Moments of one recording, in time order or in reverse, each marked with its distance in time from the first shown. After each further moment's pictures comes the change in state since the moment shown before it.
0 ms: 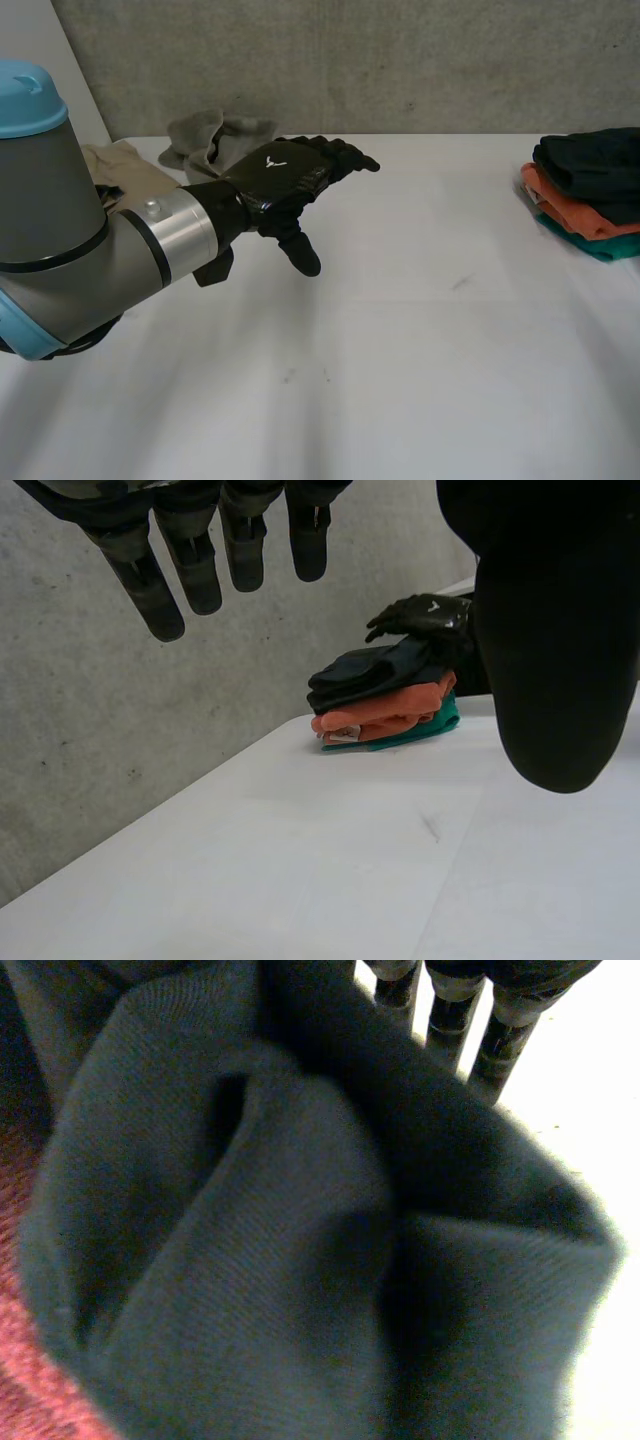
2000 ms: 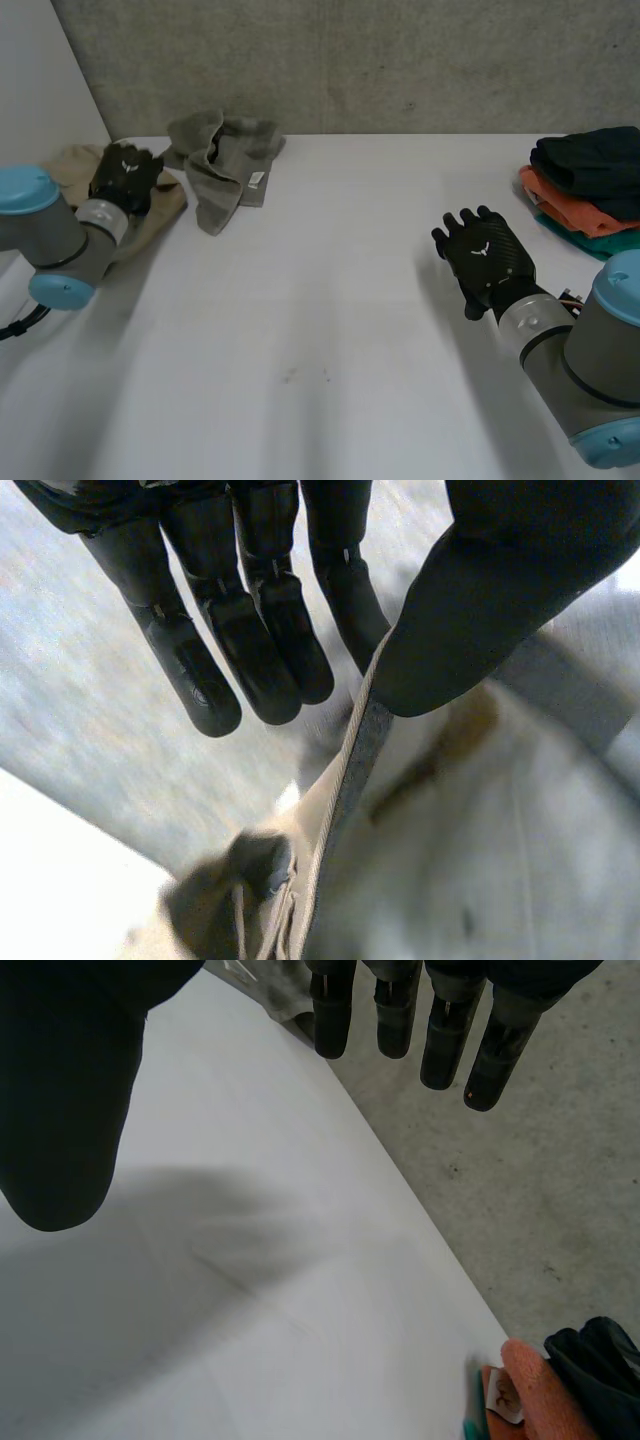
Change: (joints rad) left arm 0.394 -0.559 0.218 0.512 -0.303 0.474; right arm 0.664 -0.628 0.878 0.137 0.440 -0.261; left_hand 0.954 0.990 0.977 0.992 0.938; right_hand 0.000 -0.001 -0.004 0.000 -0.082
